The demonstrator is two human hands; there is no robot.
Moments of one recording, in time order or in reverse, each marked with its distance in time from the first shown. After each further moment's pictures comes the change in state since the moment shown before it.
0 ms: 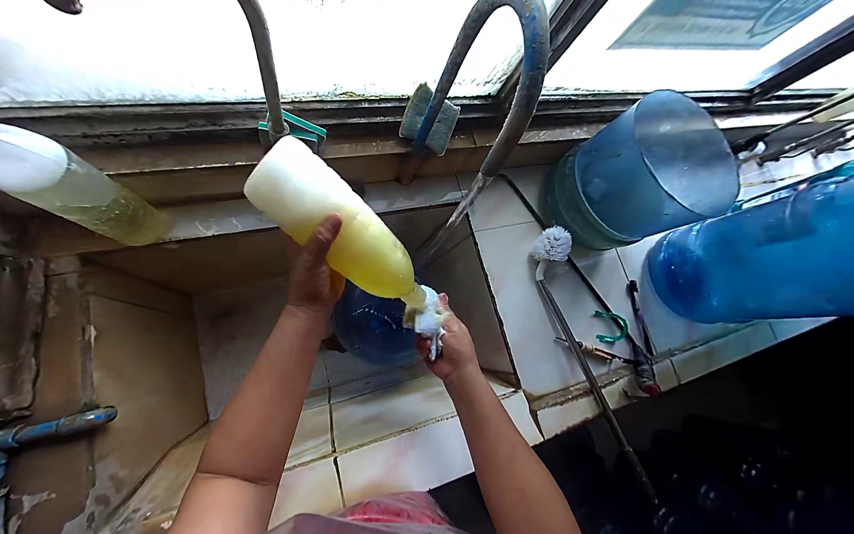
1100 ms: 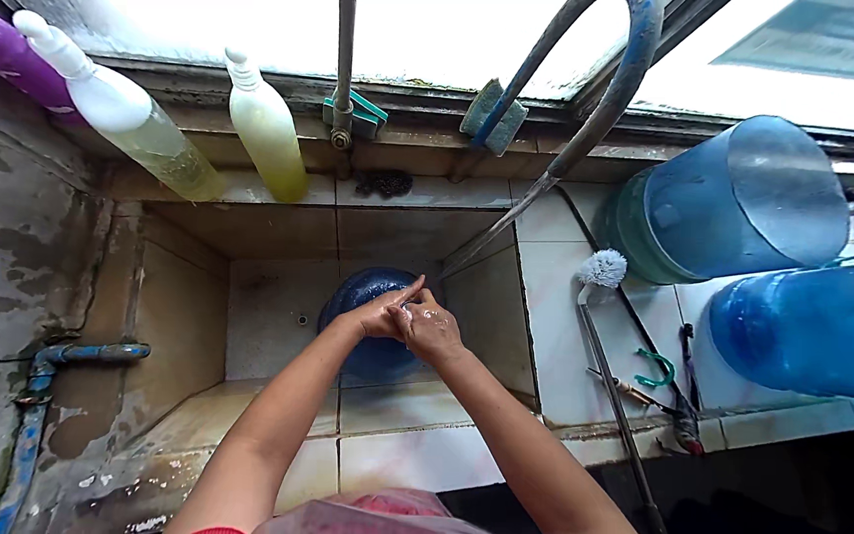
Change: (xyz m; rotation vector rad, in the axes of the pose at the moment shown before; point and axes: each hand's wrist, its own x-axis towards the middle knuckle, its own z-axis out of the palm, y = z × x) left_hand -0.054 -0.086 -0.070 1.054 -0.805 -0.382; right_hand 0.033 0.020 0.032 -1.885 -0.293 -0.431
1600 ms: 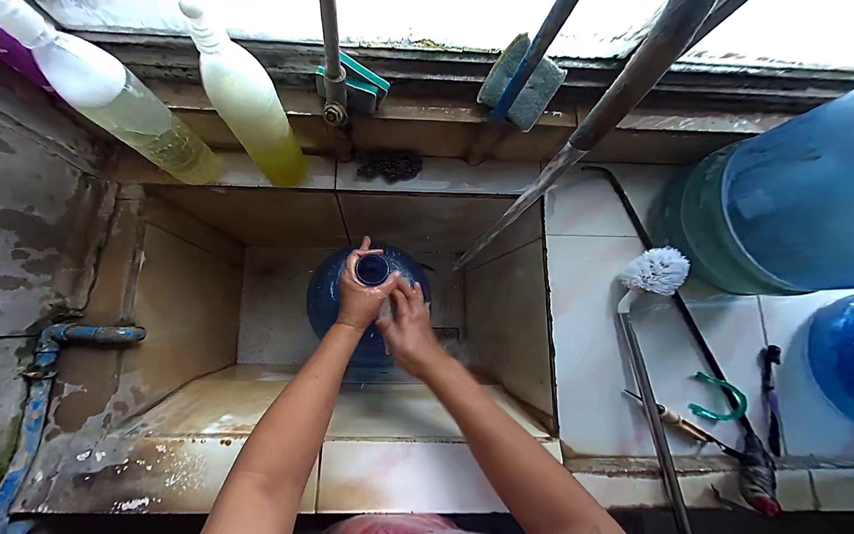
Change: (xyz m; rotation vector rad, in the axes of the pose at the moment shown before) left_hand 0.006 -0.024 0.018 -0.062 1.019 -0.037; right_hand 0.018 0.042 0.073 0.476 0.280 -0.234
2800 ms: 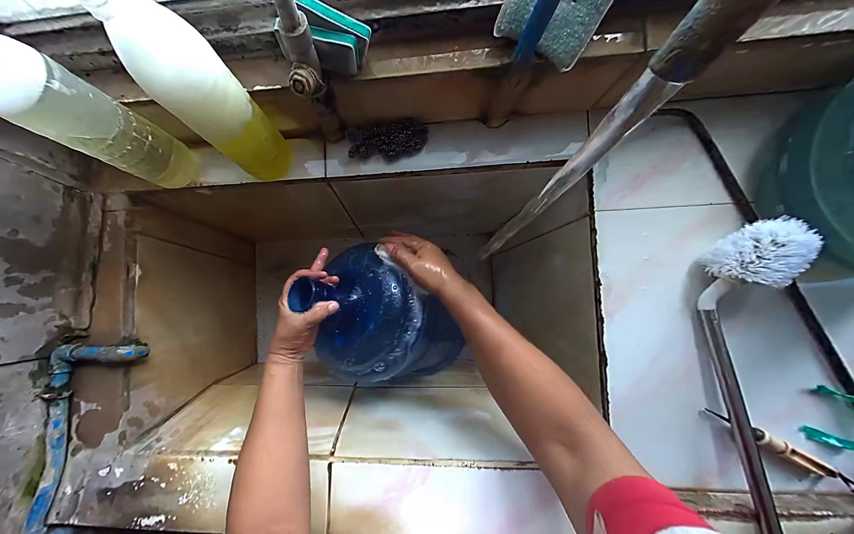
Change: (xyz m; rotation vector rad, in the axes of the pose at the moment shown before) left_hand -0.012 -0.043 -0.088 -0.444 -0.060 -0.184; right_hand 0.128 0.053 0.003 0.315 -0.293 0.105
